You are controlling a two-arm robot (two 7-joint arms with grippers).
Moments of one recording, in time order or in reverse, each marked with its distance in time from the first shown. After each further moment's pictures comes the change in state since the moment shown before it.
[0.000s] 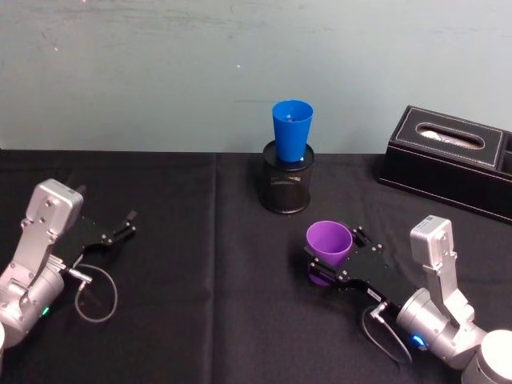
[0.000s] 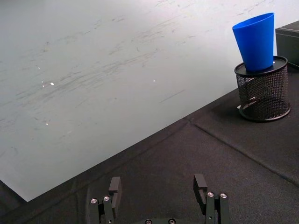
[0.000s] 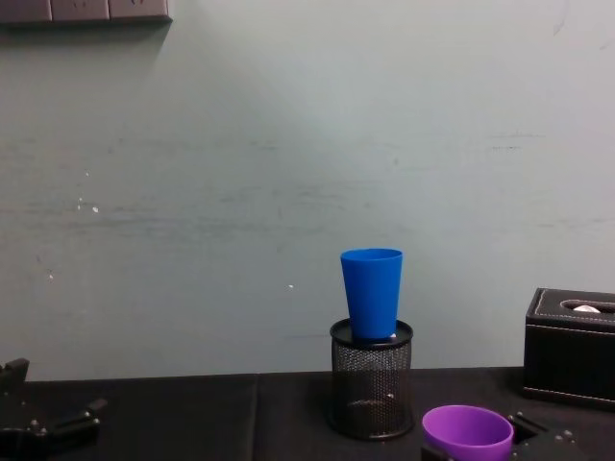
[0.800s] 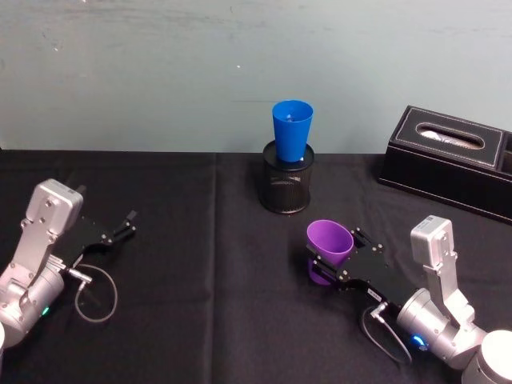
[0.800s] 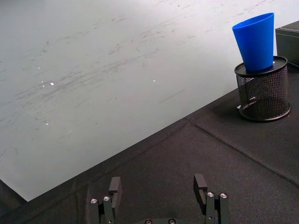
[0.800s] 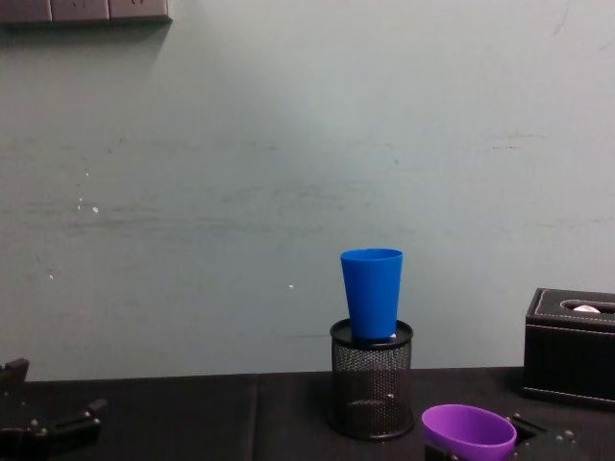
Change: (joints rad) left arm 0.000 0.000 0.000 0.000 0.000 0.000 0.000; right arm -0.001 0.001 0.000 -0.002 0.000 0.000 -0.003
